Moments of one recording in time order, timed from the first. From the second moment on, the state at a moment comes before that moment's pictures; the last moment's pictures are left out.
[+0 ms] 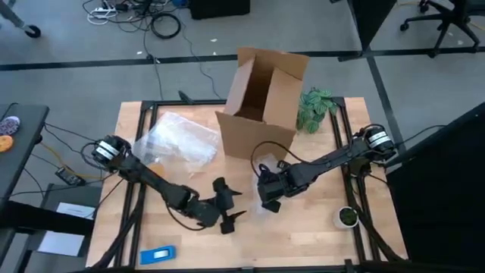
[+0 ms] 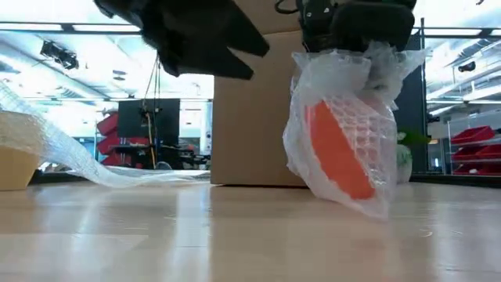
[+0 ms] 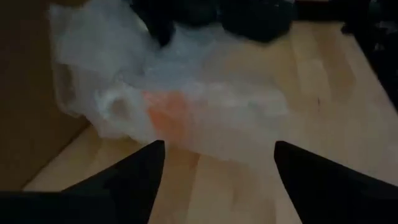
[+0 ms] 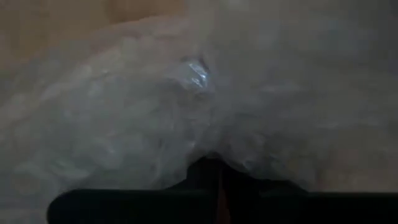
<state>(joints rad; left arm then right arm) -0.54 1.71 0.98 0.15 -0.66 -0.38 0.33 1.79 1.30 -0.90 0.27 0.66</state>
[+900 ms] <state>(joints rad) -0.58 1.72 0.98 0.57 -0.77 -0.07 0.35 1.78 1.52 -1.10 0.24 0.52</state>
